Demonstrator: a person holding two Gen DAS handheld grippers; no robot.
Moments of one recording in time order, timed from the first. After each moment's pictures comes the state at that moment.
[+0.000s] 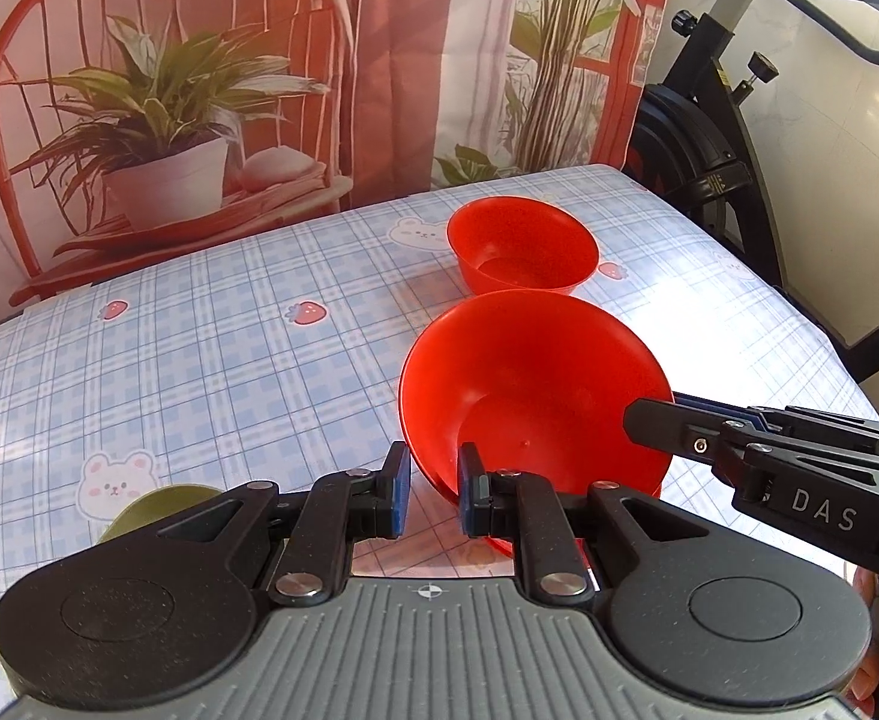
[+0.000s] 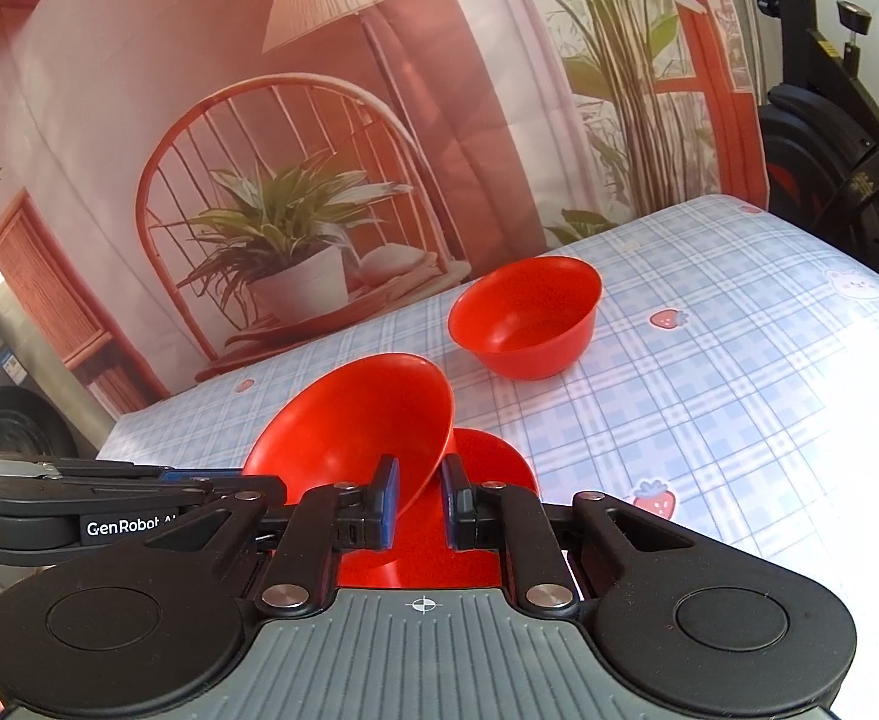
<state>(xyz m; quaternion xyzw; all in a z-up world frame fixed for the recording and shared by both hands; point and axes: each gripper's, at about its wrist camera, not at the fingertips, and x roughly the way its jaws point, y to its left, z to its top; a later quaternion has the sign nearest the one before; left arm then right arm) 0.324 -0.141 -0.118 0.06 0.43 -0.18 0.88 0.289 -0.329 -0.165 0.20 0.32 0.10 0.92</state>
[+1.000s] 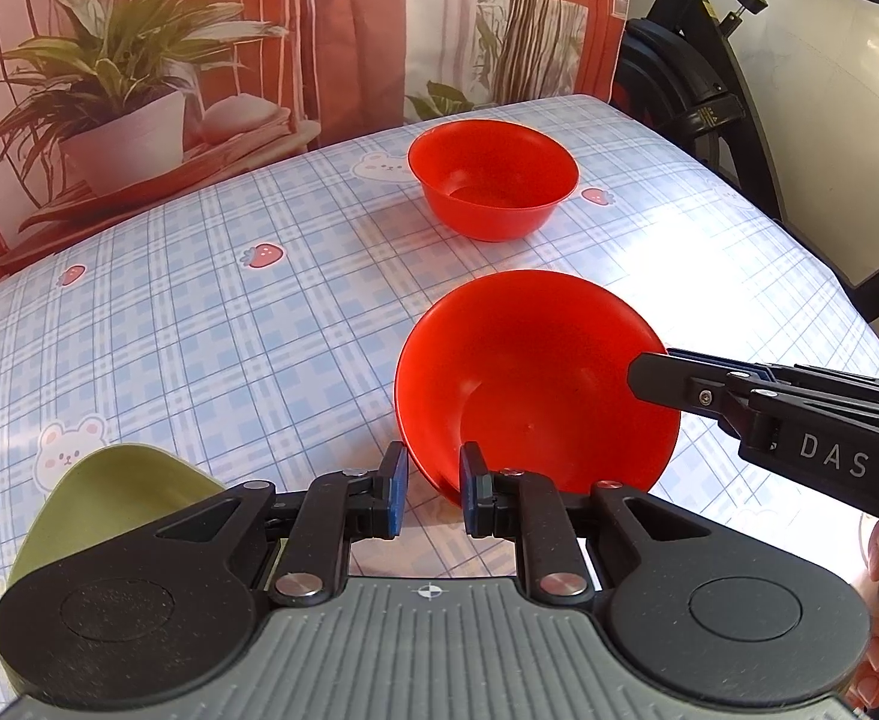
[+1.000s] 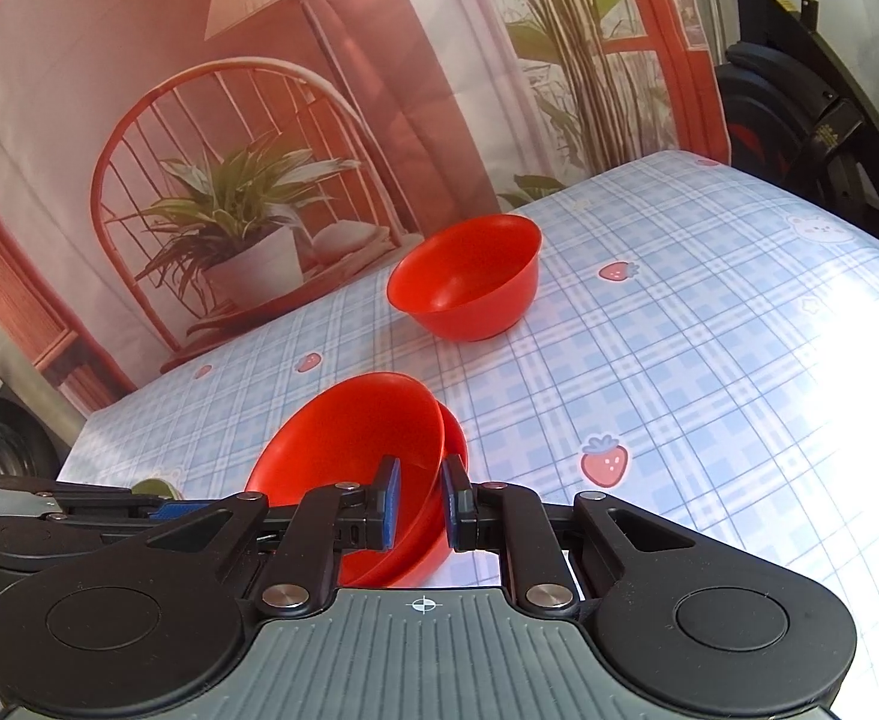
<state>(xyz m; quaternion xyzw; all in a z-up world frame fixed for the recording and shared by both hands) 0.328 -0.158 -0.144 0.09 0.46 -0.19 0.86 0.290 -0.342 -0.188 0.22 0.34 0.07 0.91</state>
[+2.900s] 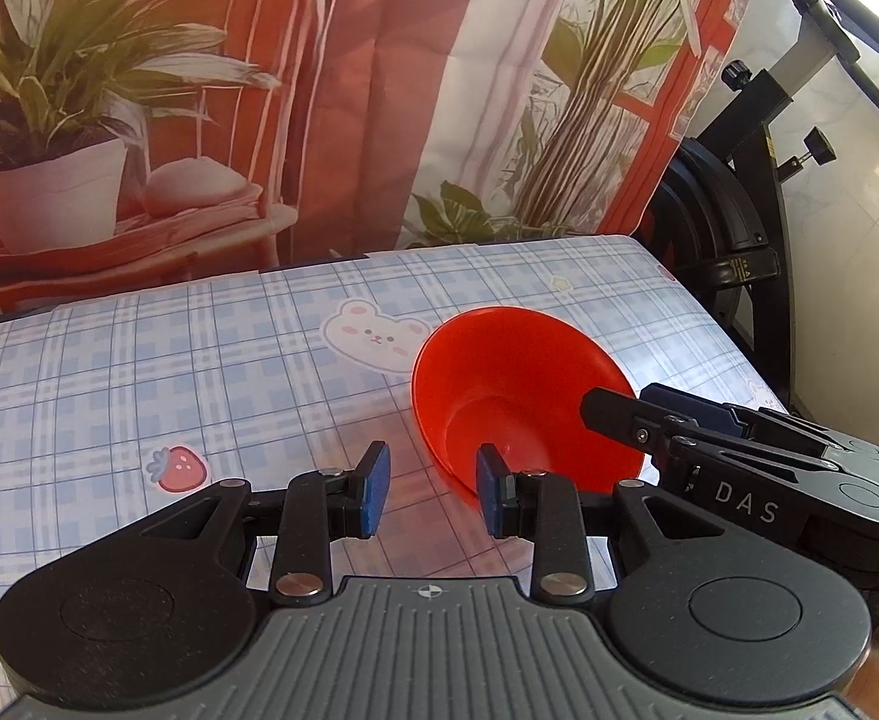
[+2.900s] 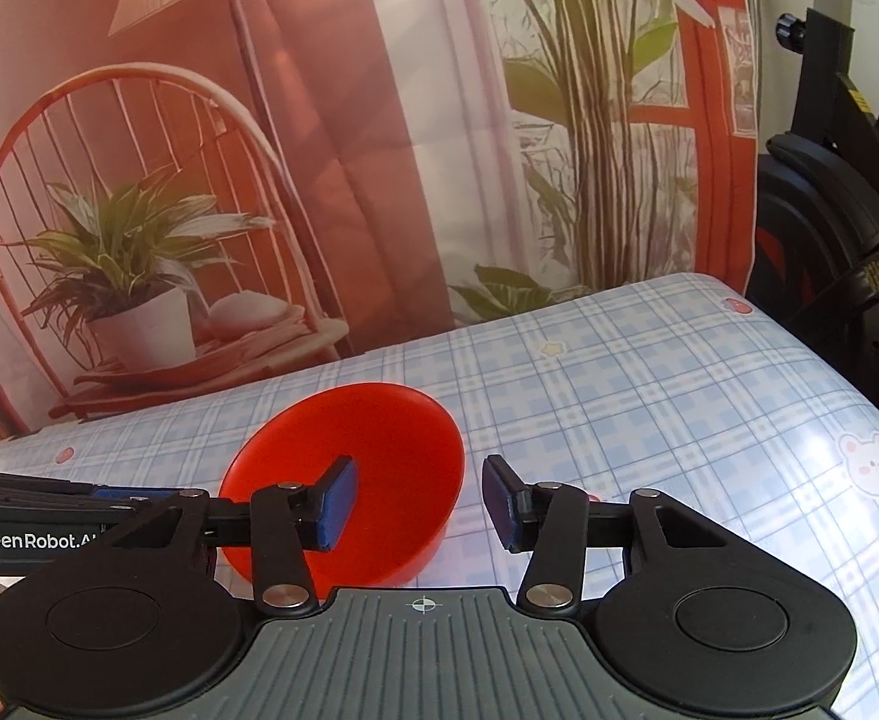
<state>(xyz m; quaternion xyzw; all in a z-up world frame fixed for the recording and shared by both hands) 0.469 -0.193 -0.160 -0.03 0.43 -0.21 0.88 0.456 -0.386 -0.201 0.13 0.32 0.05 0.94</state>
